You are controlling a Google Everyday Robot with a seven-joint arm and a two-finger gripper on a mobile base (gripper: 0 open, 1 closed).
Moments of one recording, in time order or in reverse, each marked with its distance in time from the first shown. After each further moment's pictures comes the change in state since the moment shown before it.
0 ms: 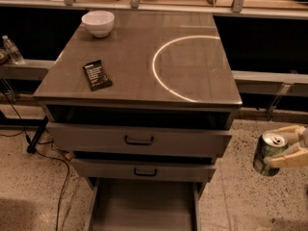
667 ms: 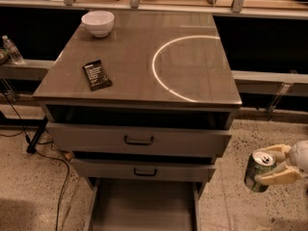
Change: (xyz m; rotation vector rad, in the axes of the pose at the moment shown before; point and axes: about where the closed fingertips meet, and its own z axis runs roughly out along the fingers) arm 0.055 0.014 0.037 -0.072 -0.015 0.006
